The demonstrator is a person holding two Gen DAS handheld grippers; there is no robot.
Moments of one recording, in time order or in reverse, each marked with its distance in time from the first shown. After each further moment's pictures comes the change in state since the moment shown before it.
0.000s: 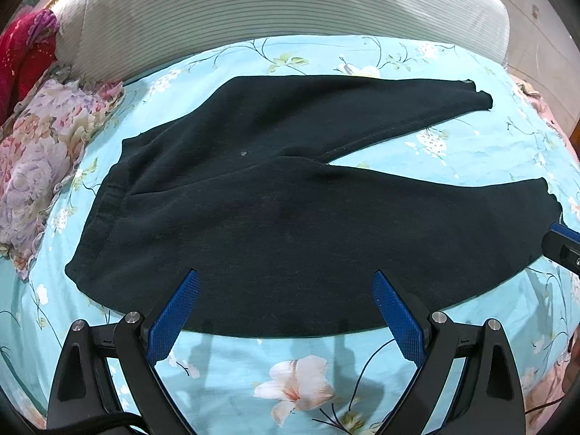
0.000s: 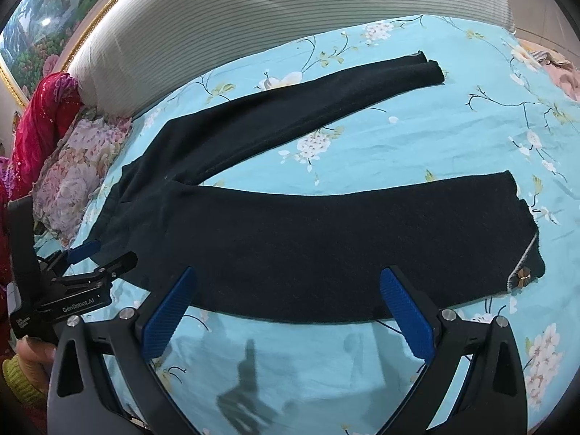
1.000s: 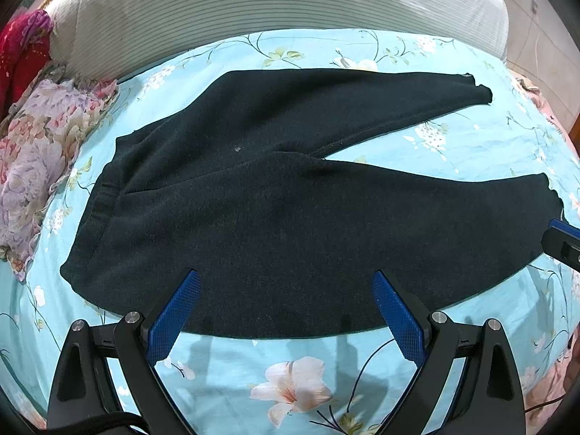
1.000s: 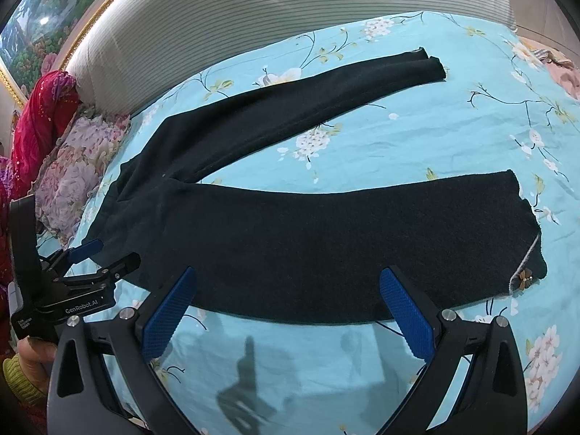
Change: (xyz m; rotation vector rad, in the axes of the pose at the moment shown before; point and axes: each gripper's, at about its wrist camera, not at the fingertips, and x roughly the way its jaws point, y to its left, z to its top) left arm 0.007 -0.002 0.001 0.011 0.020 -0.006; right arm 0.004 -0.003 0.001 0.002 0.019 0.019
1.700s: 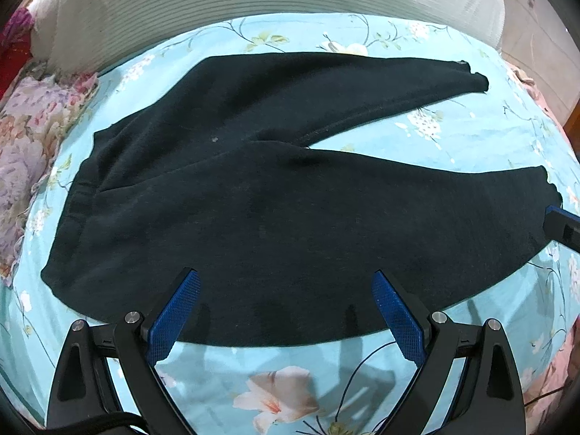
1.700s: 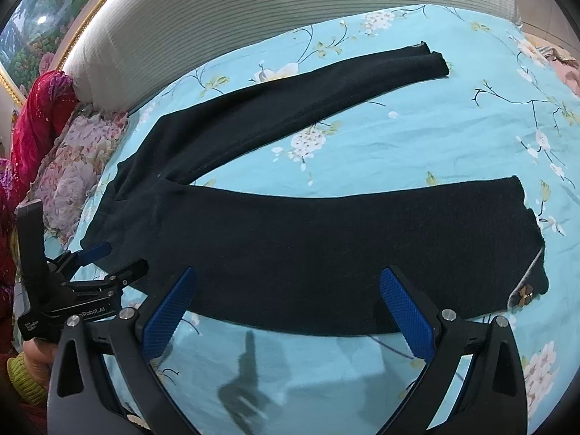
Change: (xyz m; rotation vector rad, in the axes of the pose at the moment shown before) left arm 0.021 -0.010 0.006 0.023 0.055 -0.046; right arm 0.007 -0.006 0.011 0.007 0.038 0.015
